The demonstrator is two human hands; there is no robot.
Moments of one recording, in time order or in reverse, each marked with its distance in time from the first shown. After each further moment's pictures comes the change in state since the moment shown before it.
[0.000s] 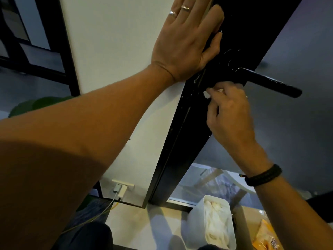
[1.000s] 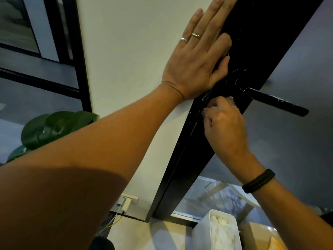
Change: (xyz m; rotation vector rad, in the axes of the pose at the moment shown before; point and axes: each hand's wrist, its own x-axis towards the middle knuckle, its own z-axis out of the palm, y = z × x) left_hand 0.013 -0.001 -0.010 -0.085 -0.132 0.060; right_hand 0.015 -0.019 0.018 -0.117 -0.023 -0.044
